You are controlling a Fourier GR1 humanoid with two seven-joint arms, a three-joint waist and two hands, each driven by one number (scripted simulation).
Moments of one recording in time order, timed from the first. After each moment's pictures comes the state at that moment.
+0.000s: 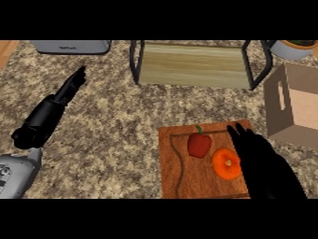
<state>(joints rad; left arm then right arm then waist) -0.26 0.42 -0.18 -1.50 0.05 -0.04 -0.08 -0.30 -0.65 0.77 -2.10 0.50 0.15 1.24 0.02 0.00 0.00</state>
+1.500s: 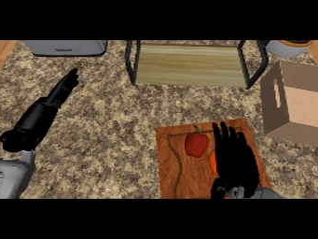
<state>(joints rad) -0.22 0.40 -0.11 -1.52 0.03 -0.10 -0.08 -0.24 -0.35 0.71 -1.74 0.76 0.23 1.13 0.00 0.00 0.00</state>
